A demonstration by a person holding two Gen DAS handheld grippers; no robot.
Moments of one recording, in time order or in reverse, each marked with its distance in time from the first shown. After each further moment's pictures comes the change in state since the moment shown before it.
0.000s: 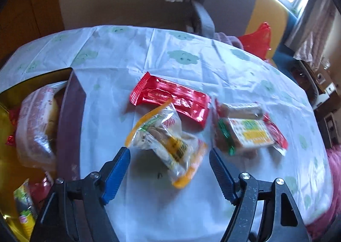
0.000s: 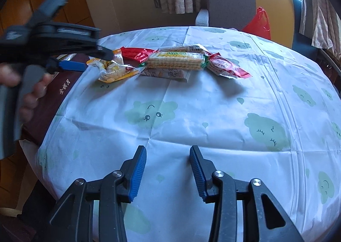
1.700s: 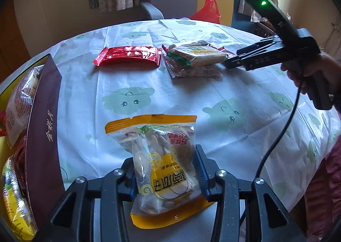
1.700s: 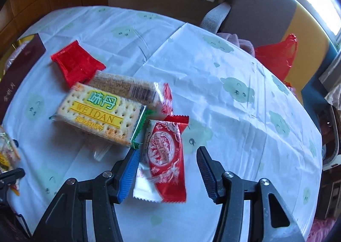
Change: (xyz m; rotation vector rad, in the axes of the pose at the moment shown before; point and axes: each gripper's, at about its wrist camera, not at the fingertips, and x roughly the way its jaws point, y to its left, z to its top) left arm -0.025 -0.016 -0.119 0.345 -0.068 -0.100; right arm 0.101 -0.069 0.149 -0.341 0.244 -0.110
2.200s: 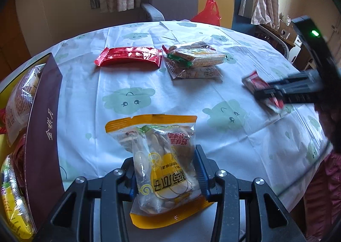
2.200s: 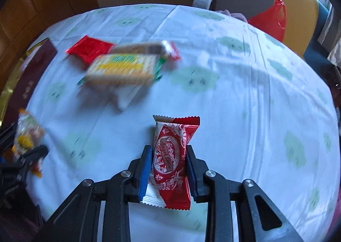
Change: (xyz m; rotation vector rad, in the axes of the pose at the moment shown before) left arm -0.002 0.001 -0.002 -0.009 -0.016 -0.003; right arm -0.043 0.019 -0.074 0.185 0.004 0.104
